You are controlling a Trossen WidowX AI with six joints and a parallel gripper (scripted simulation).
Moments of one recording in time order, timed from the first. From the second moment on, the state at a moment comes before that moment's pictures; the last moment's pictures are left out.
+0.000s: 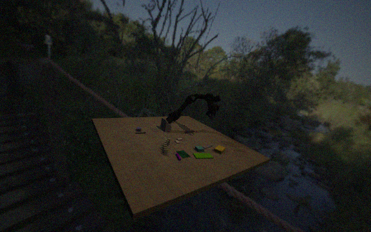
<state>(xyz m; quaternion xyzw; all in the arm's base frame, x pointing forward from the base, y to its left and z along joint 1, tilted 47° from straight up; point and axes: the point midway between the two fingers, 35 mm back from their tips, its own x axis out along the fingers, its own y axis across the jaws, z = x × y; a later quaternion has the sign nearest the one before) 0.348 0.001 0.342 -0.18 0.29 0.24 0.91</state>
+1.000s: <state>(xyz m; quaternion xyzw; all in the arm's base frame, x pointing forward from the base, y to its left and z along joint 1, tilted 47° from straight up) 0.314 -0.087 -0.021 0.37 0.63 0.17 0.66</state>
